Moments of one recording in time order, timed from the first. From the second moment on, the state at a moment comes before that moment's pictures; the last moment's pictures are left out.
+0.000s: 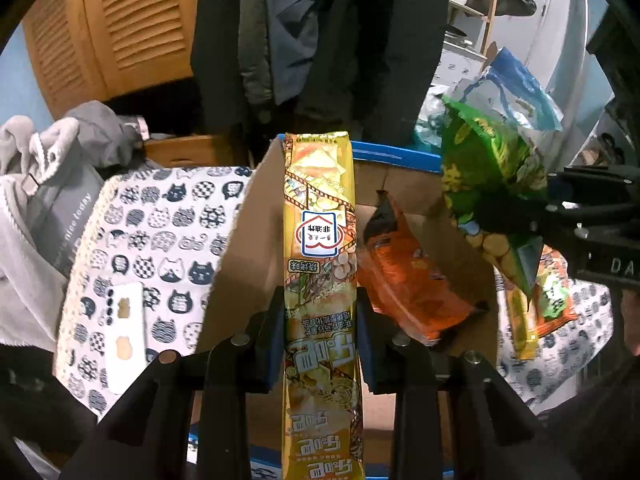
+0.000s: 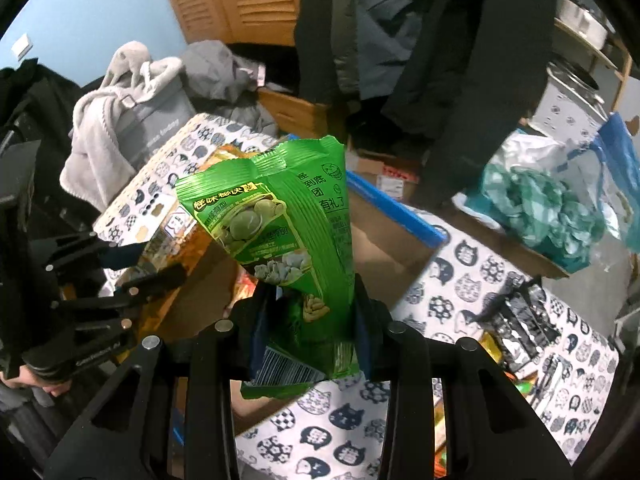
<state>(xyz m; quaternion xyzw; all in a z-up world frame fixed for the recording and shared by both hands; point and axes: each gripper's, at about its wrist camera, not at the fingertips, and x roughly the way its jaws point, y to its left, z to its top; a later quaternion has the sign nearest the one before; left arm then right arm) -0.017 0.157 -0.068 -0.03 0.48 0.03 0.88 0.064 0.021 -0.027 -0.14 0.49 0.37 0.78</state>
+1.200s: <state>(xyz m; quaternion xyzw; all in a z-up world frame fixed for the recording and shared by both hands) -0.003 0.076 -0.050 0.02 0.47 -0.01 0.88 0.061 -0.075 -0.026 -0.12 0.49 0.30 0.81</state>
